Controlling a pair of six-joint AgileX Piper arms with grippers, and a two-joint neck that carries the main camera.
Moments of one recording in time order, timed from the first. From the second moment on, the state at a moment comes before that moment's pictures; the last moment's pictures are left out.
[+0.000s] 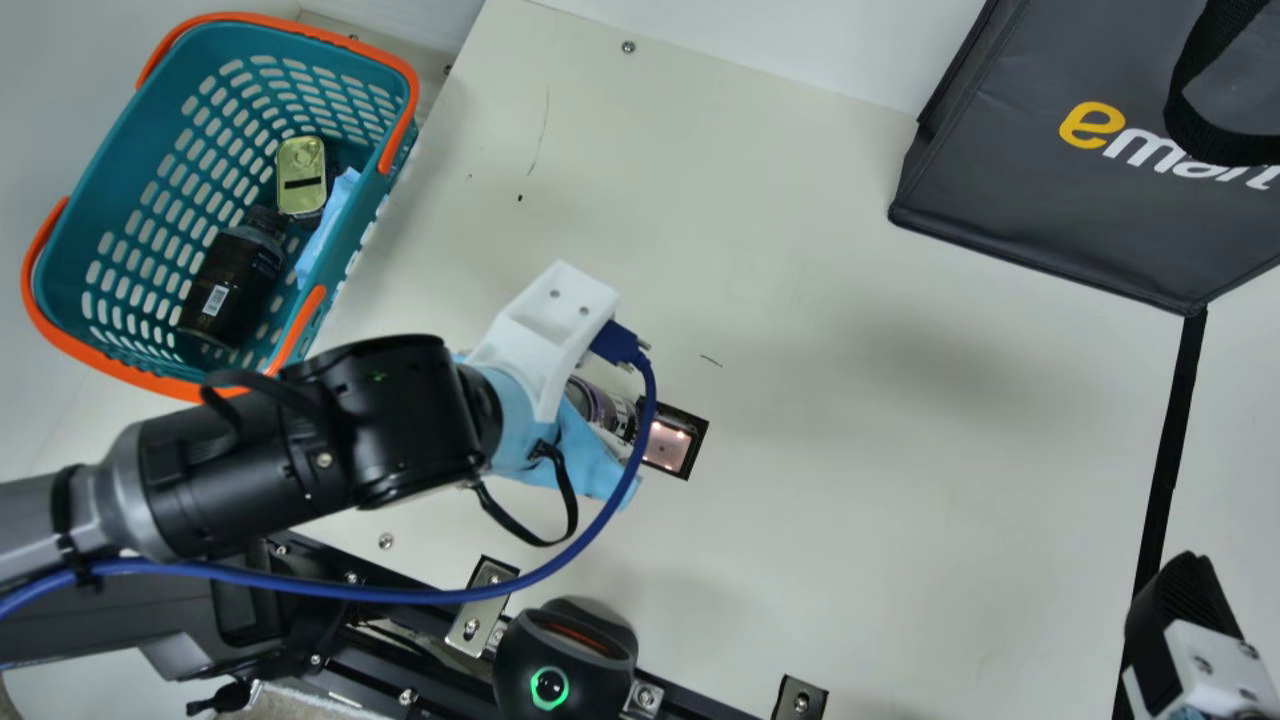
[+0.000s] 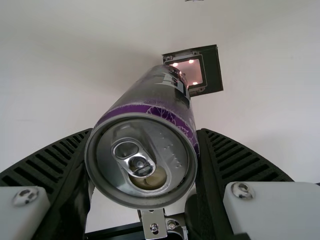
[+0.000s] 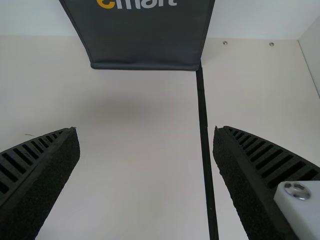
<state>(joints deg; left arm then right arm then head) -52.7 76.4 -63.4 8.0 69.9 -41.2 0.7 42.7 -69.8 -0.8 69.5 0.0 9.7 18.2</state>
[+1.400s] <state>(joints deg) -58.2 83.3 -66.3 8.7 69.9 -43.1 0.7 42.7 -69.8 -0.8 69.5 0.0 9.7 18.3</state>
